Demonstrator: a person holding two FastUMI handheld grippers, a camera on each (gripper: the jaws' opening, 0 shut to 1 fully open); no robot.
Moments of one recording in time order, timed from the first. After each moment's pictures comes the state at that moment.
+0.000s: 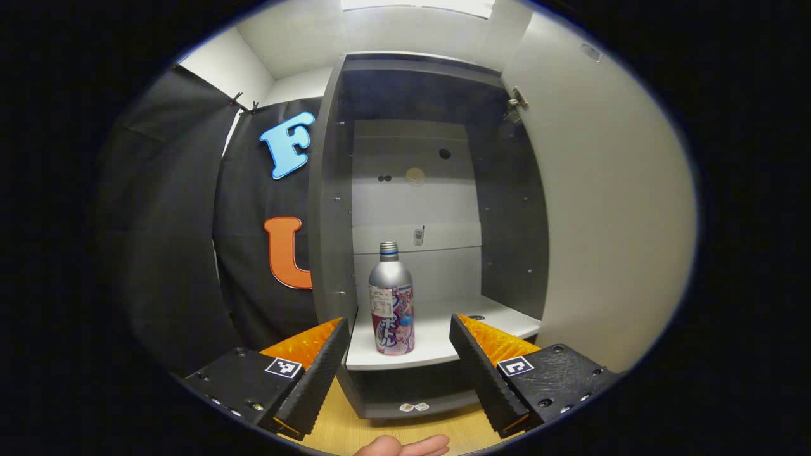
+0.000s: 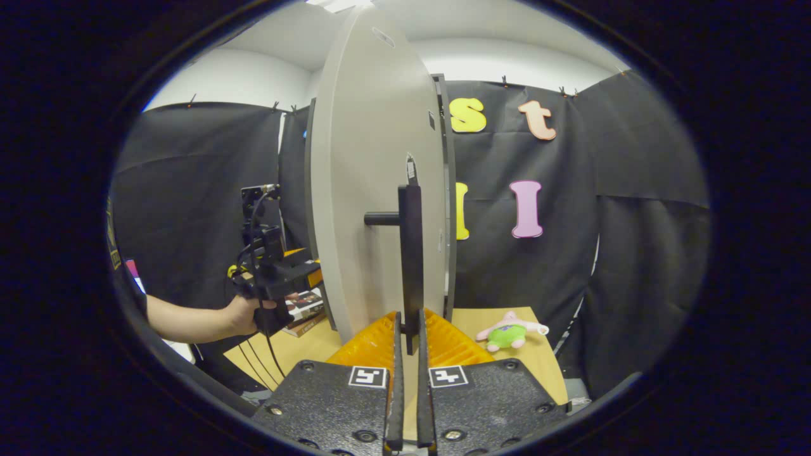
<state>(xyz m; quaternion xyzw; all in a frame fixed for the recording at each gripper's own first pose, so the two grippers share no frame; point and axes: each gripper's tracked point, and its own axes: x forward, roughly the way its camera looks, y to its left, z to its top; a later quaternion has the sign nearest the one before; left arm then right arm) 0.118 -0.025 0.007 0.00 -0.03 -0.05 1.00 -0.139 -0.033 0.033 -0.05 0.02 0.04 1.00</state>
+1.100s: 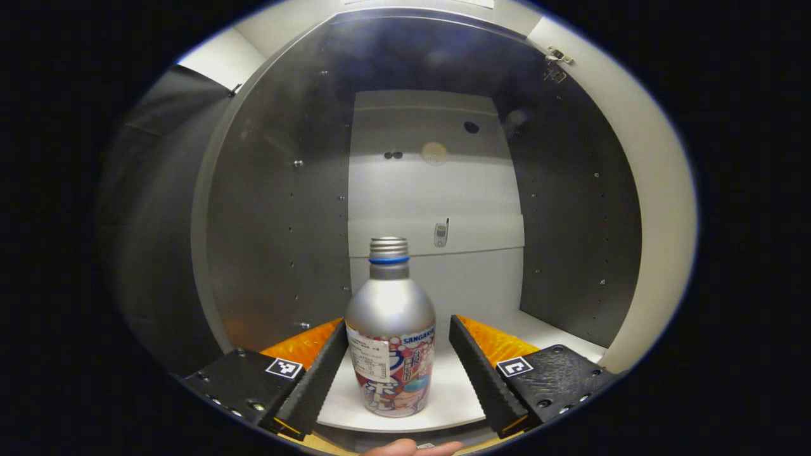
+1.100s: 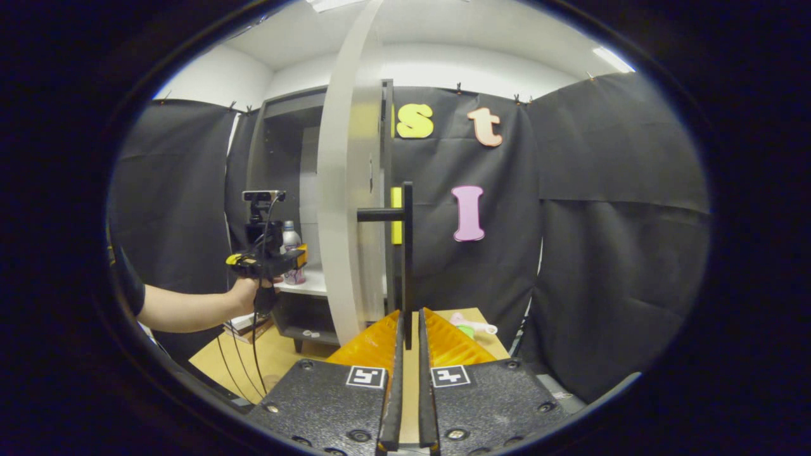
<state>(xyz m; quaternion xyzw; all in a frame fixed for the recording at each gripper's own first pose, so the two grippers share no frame) 0.245 -0.036 0.003 0.01 -0.03 0.00 1.00 -0.142 -0.086 0.035 -0.03 0.00 -0.06 1.00</state>
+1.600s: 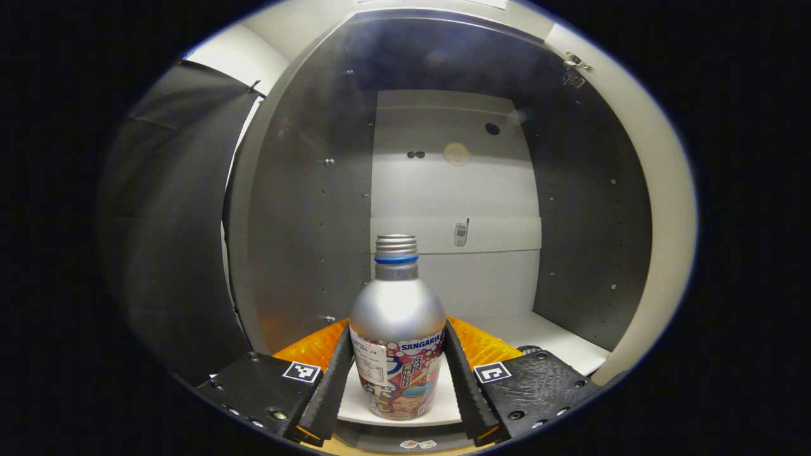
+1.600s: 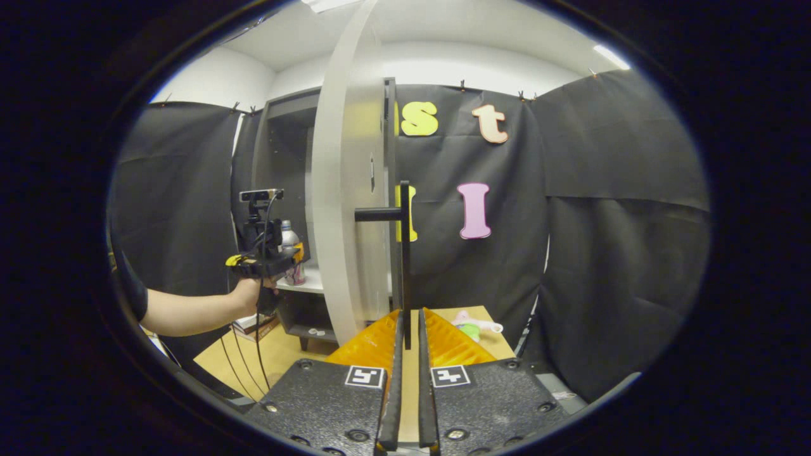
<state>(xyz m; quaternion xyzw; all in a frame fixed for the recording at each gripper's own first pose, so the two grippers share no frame) 0.210 -0.019 0.006 0.00 -0.03 0.03 1.00 -0.139 -0.084 0.036 -0.02 0.01 -0.04 1.00</state>
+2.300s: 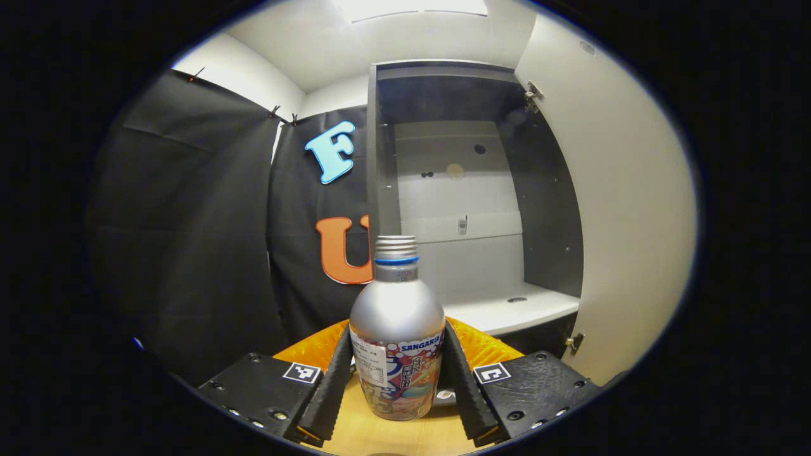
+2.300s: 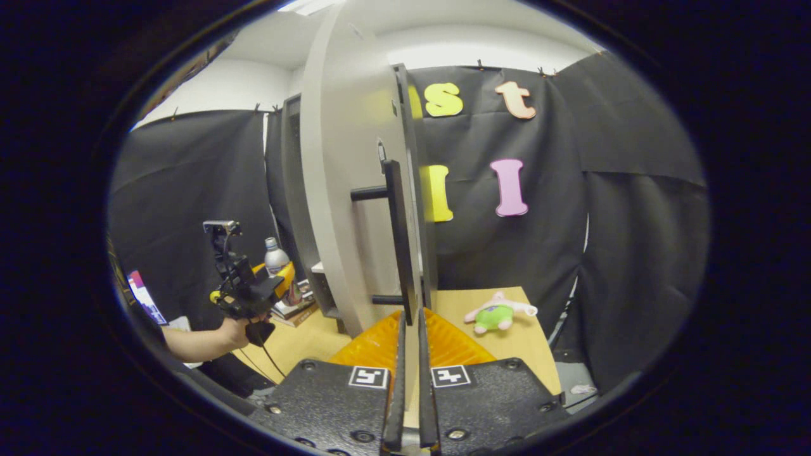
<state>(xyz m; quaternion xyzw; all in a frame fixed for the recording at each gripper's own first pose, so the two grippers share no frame) 0.037 0.016 -0.064 0.03 -0.04 0.06 1.00 -0.159 -0.089 0.021 -0.02 0.07 0.04 1.00</state>
